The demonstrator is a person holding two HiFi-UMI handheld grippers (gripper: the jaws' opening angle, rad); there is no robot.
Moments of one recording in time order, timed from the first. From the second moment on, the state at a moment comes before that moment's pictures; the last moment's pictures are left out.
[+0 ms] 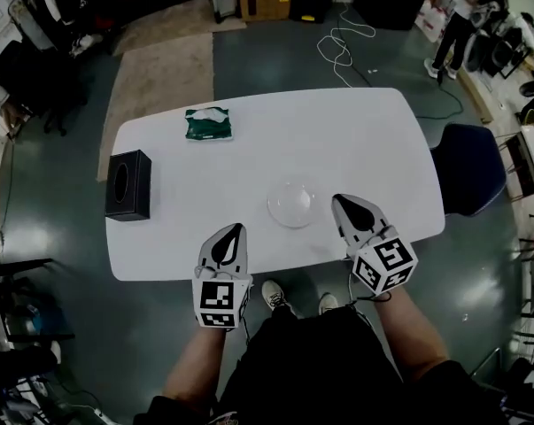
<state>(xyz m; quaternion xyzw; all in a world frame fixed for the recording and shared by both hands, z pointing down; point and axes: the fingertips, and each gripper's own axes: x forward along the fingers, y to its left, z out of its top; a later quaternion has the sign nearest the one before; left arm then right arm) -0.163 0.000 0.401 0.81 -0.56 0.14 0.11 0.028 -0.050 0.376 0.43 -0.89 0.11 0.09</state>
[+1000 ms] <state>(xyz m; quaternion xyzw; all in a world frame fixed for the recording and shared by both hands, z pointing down) -0.024 0.127 0.384 0.75 -0.65 0.11 0.11 0.113 0.050 0.371 0.29 -0.95 0.10 0.07</state>
